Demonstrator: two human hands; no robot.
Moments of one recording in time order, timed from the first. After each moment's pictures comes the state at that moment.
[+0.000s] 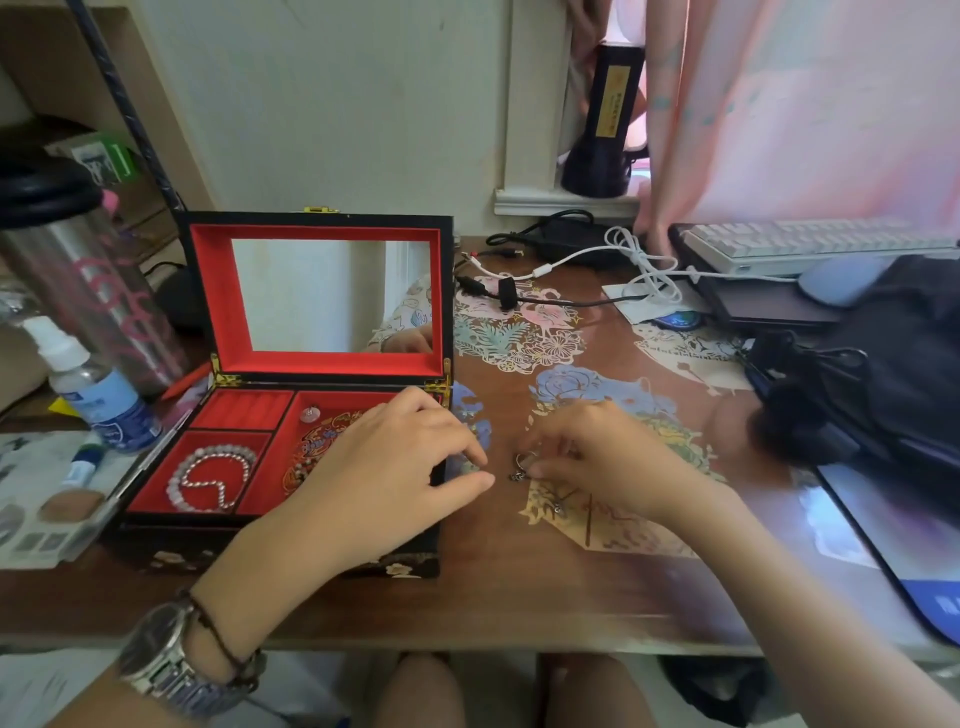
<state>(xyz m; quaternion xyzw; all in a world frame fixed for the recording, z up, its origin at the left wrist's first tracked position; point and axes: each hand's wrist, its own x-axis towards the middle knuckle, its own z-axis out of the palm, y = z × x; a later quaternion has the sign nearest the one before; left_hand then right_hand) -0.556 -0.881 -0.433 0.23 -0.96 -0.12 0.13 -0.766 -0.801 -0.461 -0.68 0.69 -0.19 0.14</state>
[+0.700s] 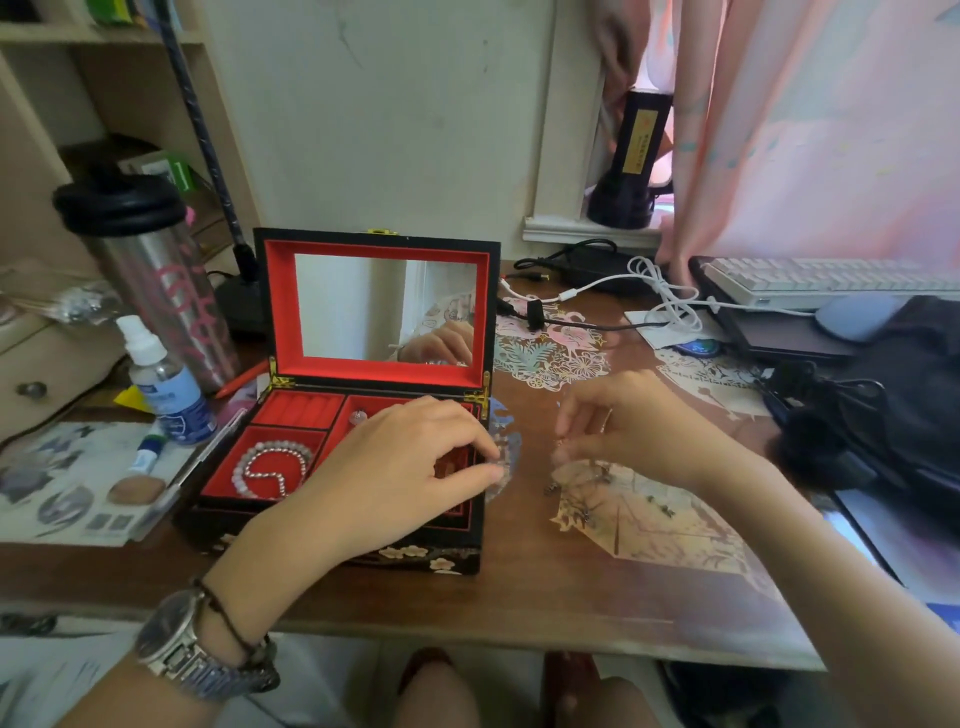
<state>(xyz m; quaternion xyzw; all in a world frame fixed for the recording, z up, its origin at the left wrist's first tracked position) -0.528 -0.887 -0.420 0.23 -0.94 -0.18 0.18 -0.755 -0.806 -0.414 -0.67 0.68 -0.25 0.17</state>
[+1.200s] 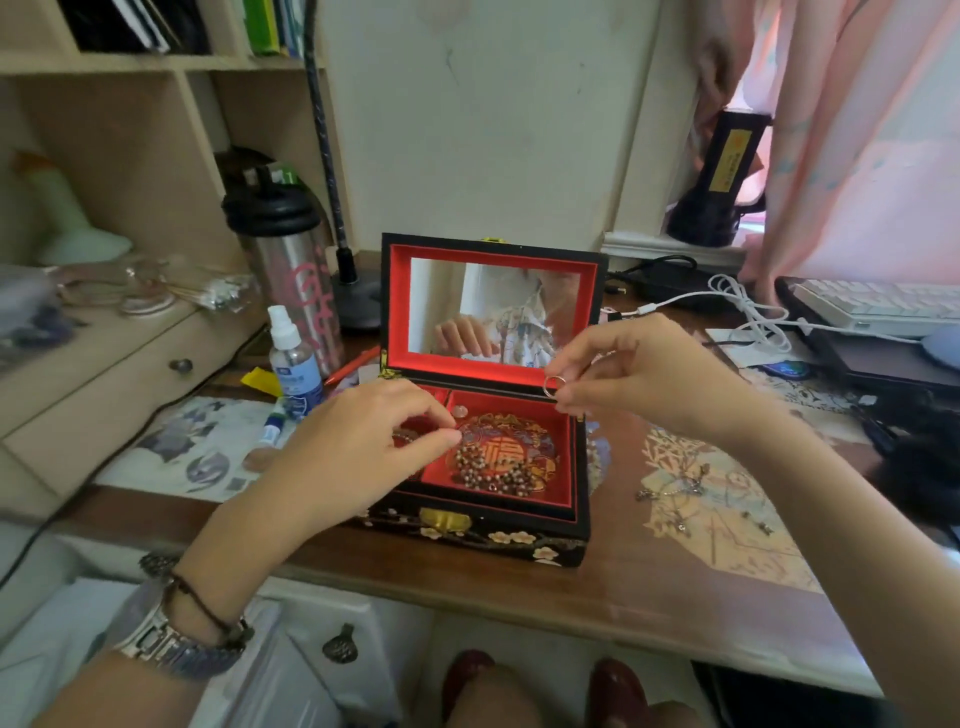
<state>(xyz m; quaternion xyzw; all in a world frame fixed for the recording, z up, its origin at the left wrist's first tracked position) -0.435 -0.918 -0.413 0.35 -0.90 -0.15 0.22 -0.687 -0.844 -0.371 -0.68 0.61 -0.35 0.22</state>
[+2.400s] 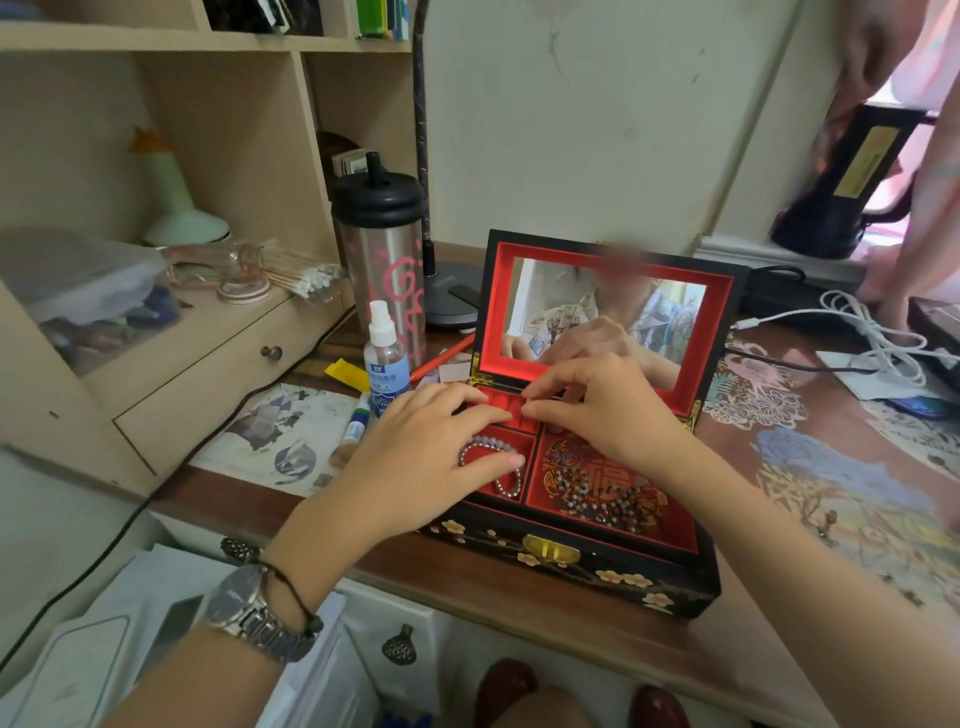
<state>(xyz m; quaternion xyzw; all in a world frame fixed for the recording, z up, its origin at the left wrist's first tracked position) -0.409 -0.953 -0.443 0.38 -0.91 -0.08 0.14 -0.611 -0.928 -0.425 -0.71 0.61 -0.31 0.13</state>
